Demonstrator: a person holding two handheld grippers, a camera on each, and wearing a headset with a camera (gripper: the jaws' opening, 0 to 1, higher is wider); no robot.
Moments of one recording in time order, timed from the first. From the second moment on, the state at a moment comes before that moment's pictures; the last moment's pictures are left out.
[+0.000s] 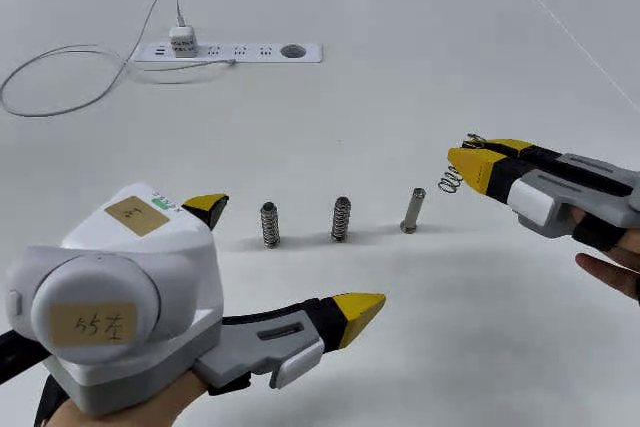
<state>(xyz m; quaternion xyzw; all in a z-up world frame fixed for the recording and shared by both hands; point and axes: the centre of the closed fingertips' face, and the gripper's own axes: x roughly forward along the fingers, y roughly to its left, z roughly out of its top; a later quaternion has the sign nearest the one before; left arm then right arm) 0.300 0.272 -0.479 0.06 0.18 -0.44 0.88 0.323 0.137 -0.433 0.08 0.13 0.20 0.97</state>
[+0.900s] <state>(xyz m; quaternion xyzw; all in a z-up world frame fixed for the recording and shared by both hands) 0.299 0.276 -0.488 0.07 0.19 -0.44 0.88 0.349 0.137 -0.465 0.05 0.15 0.18 0.97</state>
